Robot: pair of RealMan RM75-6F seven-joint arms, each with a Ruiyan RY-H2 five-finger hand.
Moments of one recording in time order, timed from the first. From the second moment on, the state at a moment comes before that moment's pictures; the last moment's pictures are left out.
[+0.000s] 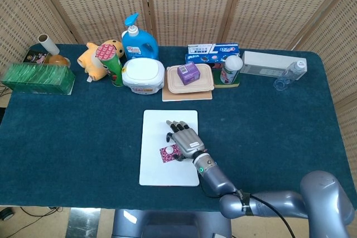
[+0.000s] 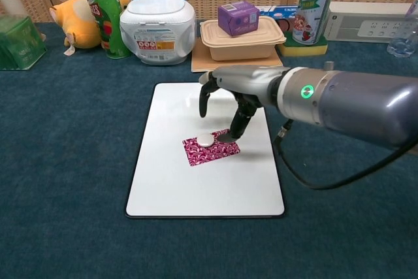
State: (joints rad) left arm 0.07 -0.90 -0.05 -1.67 1.47 1.59 -0.40; right arm 0.99 -1.67 0.20 -1.64 -0.68 0.94 -0.59
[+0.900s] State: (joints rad) left arm 0.10 -0.93 -0.04 -1.72 1.48 1.64 -0.22; right arm 0.47 -1.19 -0.05 -1.50 -1.45 1.39 0.12
